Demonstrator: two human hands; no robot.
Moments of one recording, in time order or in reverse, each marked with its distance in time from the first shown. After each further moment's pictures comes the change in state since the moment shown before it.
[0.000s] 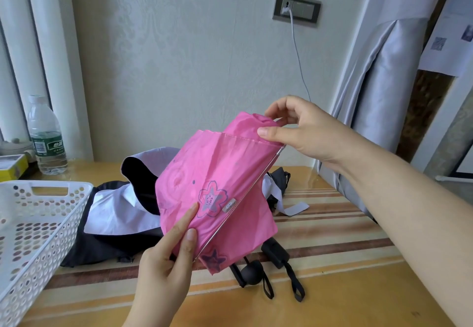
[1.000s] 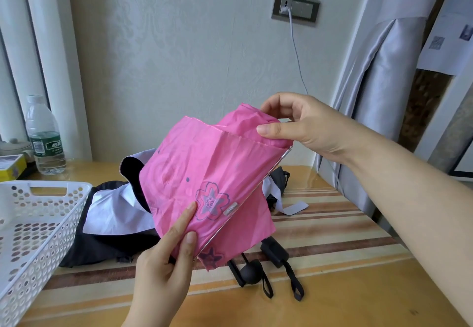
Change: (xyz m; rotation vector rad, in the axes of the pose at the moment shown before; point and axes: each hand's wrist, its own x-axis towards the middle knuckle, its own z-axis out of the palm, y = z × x) left_hand 0.001 0.007 -0.003 0.132 -0.028 0.114; right_hand 0.001 -0.008 -0.009 0.183 -0.186 -0.042
